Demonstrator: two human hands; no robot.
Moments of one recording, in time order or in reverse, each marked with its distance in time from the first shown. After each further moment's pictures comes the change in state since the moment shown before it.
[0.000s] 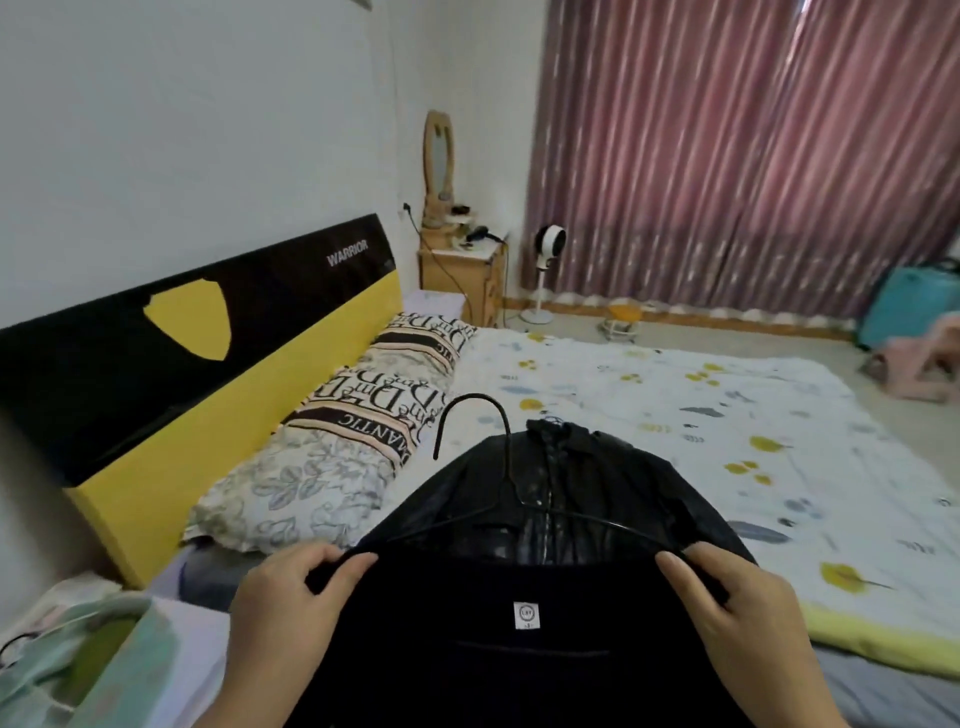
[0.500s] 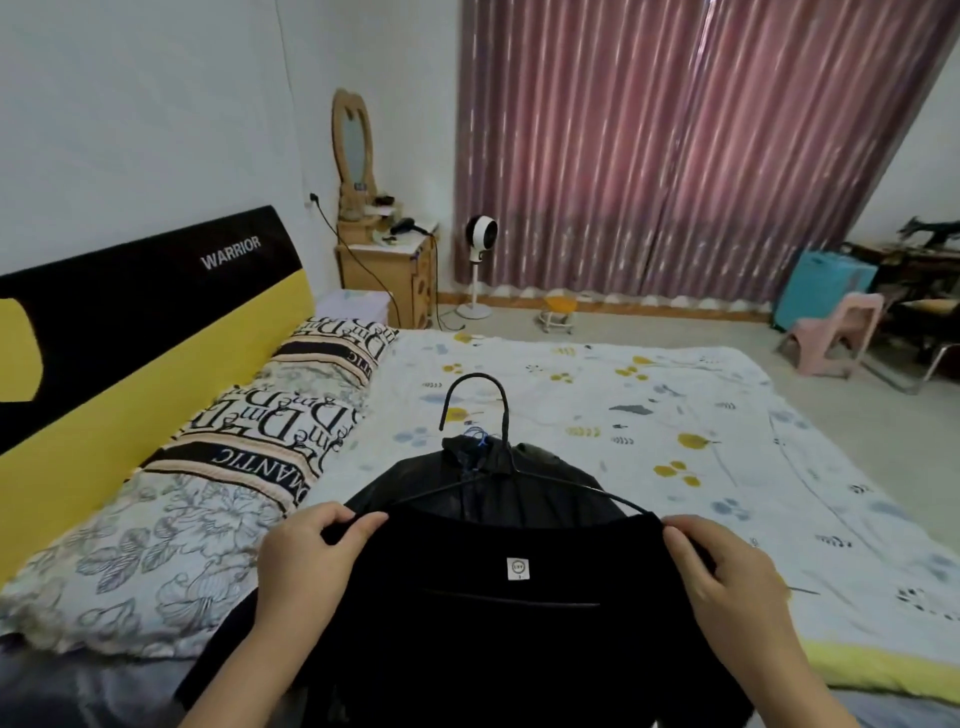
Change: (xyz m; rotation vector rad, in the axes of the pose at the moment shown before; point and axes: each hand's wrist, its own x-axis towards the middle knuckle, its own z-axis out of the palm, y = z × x) left_hand 0.107 0.088 0.193 -0.078 -0.051 0.016; right_hand 0.119 0.138 -0.033 0.057 0.005 0.216
